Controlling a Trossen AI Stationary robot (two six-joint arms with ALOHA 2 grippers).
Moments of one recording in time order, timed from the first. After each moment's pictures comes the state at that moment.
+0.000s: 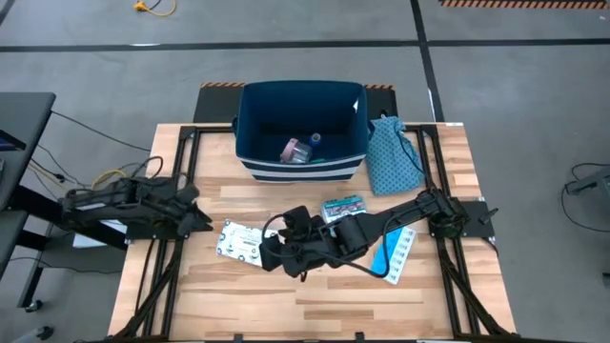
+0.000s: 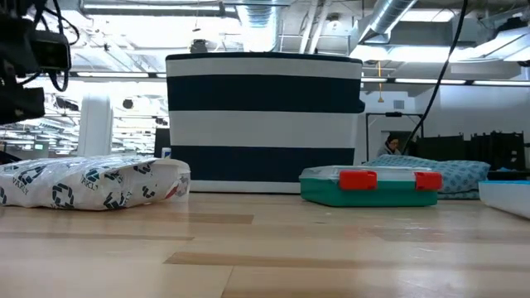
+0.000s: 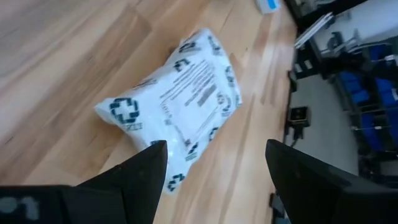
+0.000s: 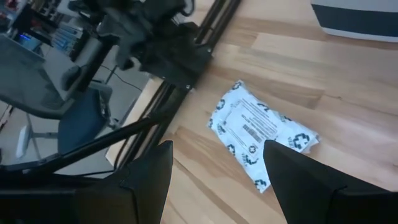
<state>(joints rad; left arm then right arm) 0.05 0.06 0.39 -0.94 0.30 -0.84 0.41 2.18 2.34 -0.96 0.57 1.27</state>
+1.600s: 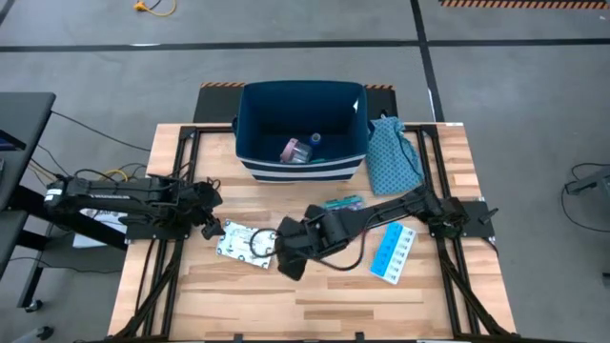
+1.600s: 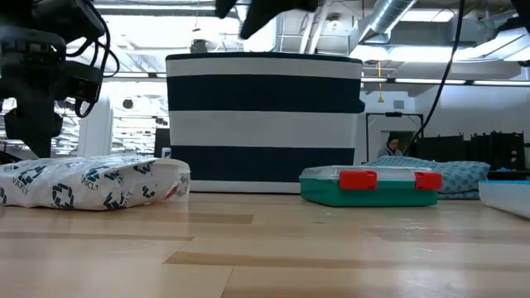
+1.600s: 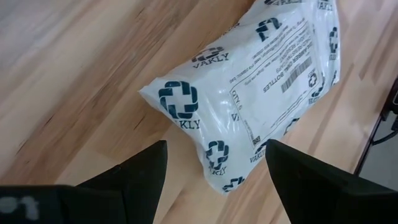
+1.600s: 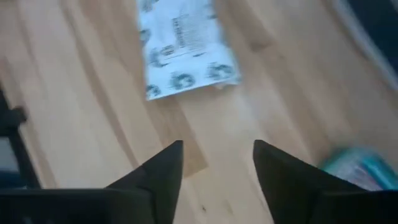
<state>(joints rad) 0.05 0.61 0.39 -0.78 0.28 -0.76 0.34 2.24 2.33 -1.27 0.26 0.70</state>
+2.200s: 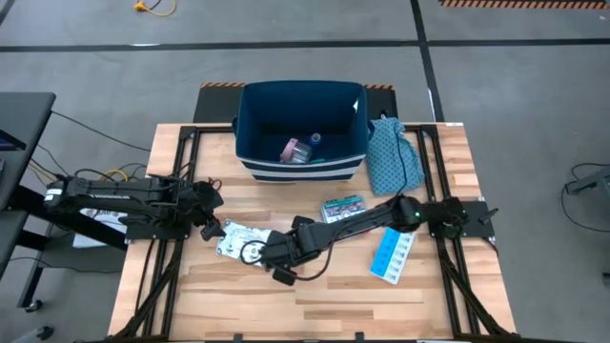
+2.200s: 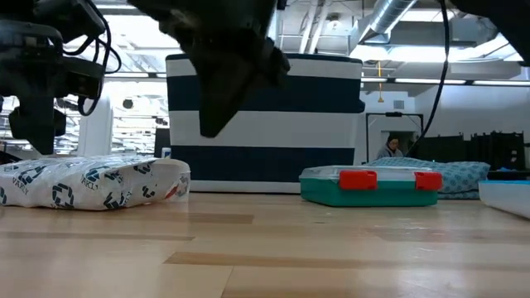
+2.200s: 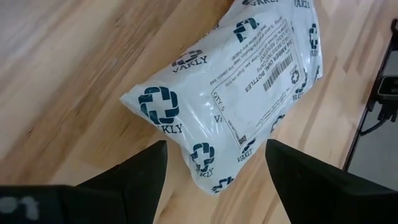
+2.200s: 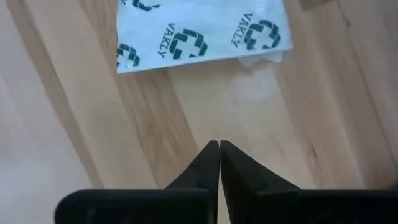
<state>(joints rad) 0.05 0.61 0.39 -0.75 0.31 -0.72 0.30 2.46 2.33 -1.19 0.18 0.59</state>
